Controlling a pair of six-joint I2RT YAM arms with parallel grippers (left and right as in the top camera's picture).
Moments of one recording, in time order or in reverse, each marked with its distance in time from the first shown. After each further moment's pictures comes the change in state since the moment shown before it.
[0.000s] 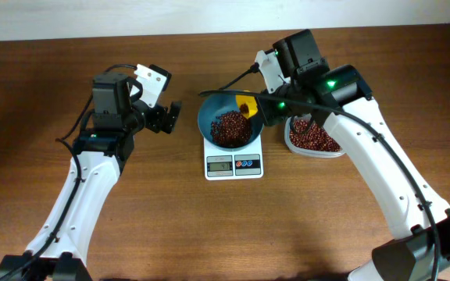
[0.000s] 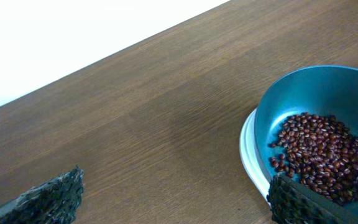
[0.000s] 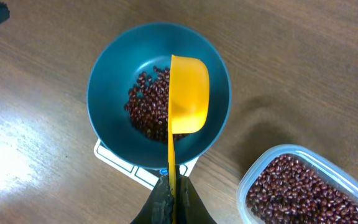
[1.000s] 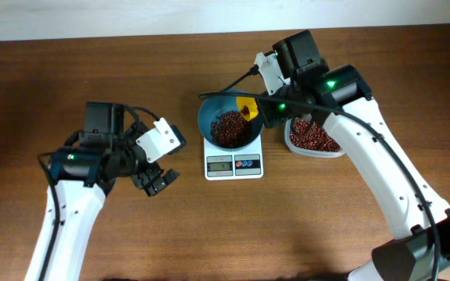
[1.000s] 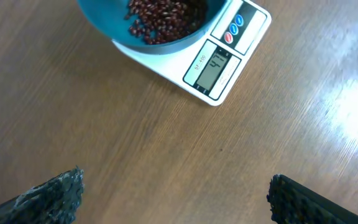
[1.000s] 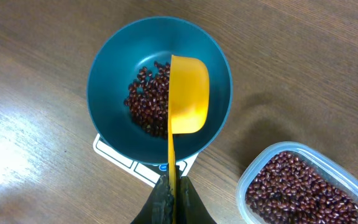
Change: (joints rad) left arm -0.001 -0.210 0.056 -0.759 0.141 0.500; right arm 0.001 0.000 0.001 -0.013 -0.001 -0.016
